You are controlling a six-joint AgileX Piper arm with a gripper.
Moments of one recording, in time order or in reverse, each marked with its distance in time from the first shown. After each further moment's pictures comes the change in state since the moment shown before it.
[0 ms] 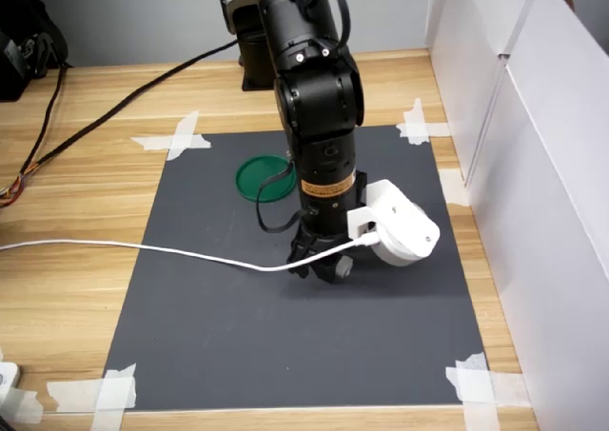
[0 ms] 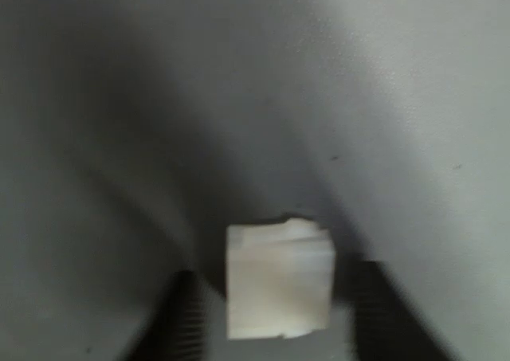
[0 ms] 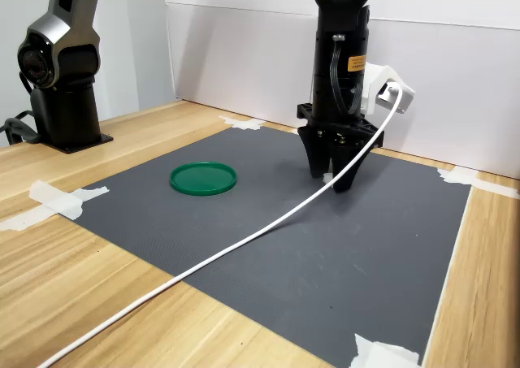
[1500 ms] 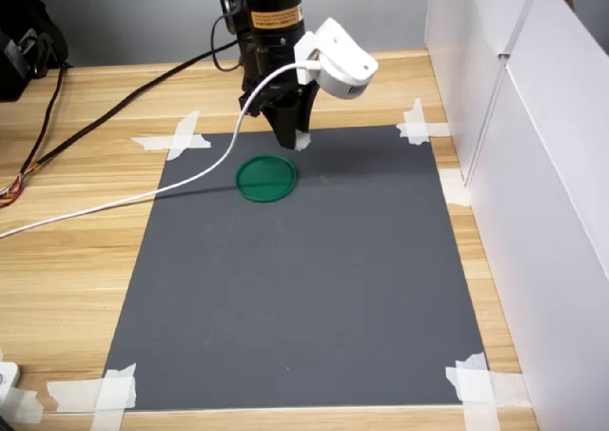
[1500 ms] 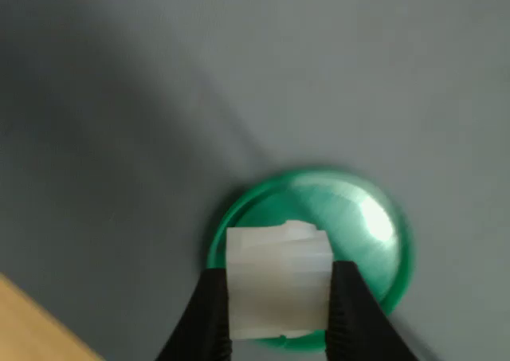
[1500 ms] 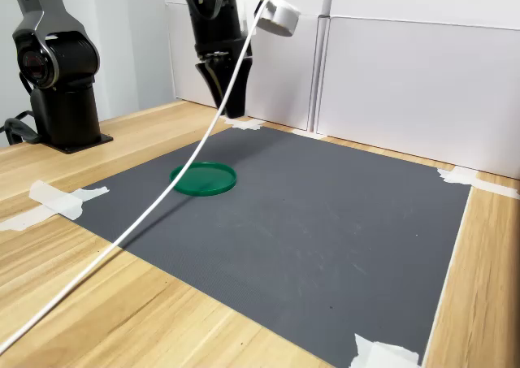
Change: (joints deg) arm -1.6 -38.9 35.6 -2.2 -1.8 2.6
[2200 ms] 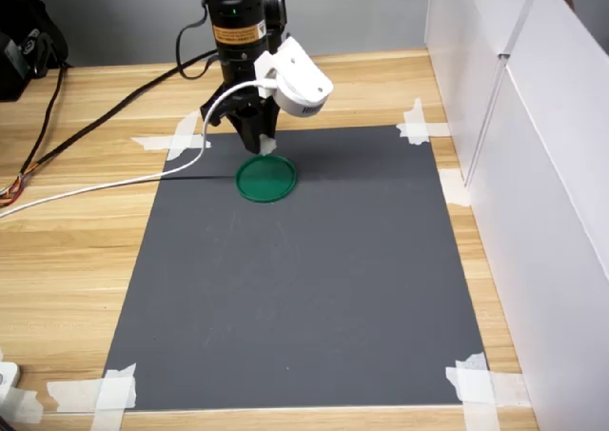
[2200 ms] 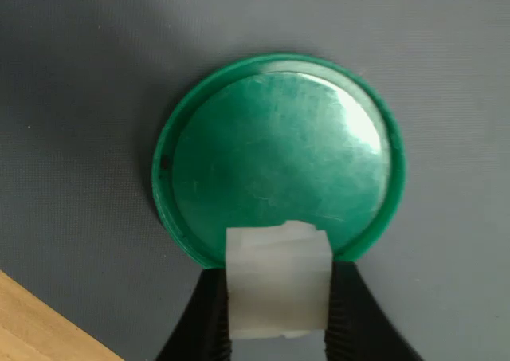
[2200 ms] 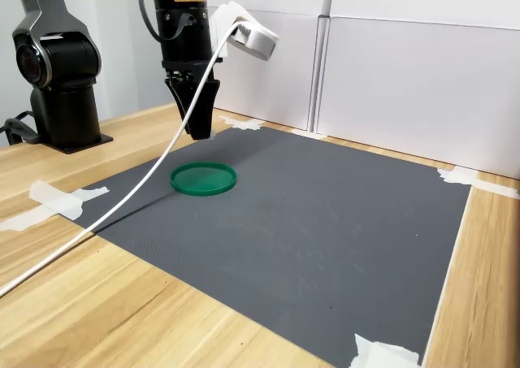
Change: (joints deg) arm -8.4 2.4 1.6 -0.2 0.0 -5.9
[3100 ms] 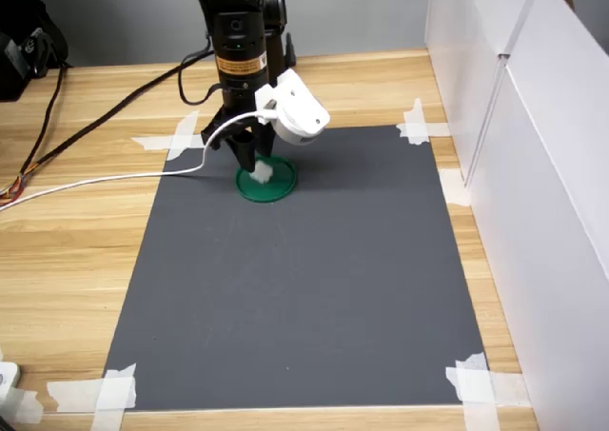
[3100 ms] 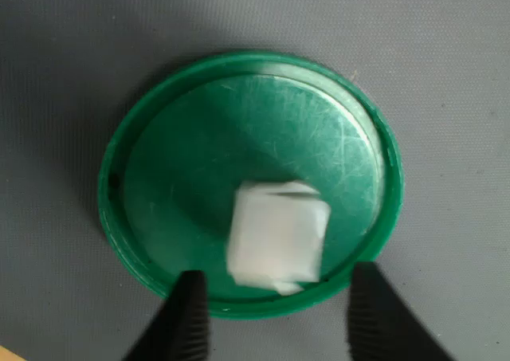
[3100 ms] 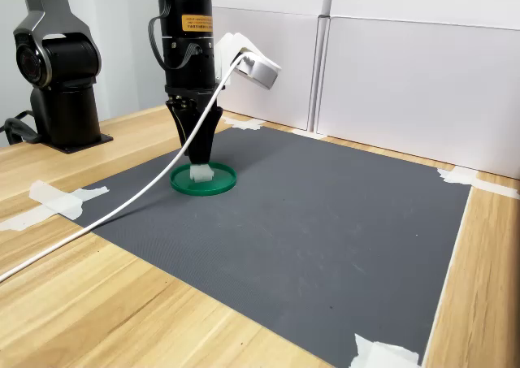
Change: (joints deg) arm -0.1 4.4 1.2 -3.9 -4.6 2.1
